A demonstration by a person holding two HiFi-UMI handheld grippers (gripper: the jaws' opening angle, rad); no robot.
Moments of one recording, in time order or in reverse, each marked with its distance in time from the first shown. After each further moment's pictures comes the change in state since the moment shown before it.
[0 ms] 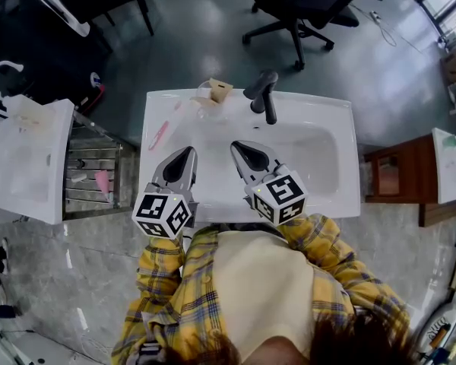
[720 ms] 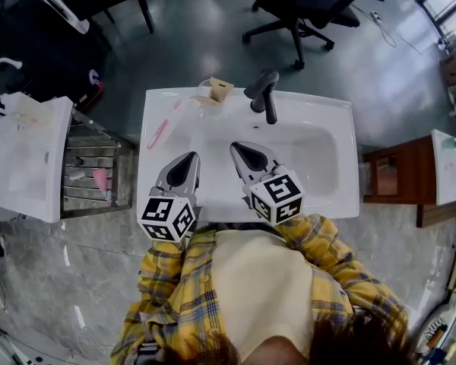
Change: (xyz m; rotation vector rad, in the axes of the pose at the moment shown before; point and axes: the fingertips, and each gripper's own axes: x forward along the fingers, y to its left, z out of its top) left arm -0.002 -0.004 -0.019 -0.011 0.053 0.026; right arm 0.004 -0.001 -0.011 0.016 0.044 -0.018
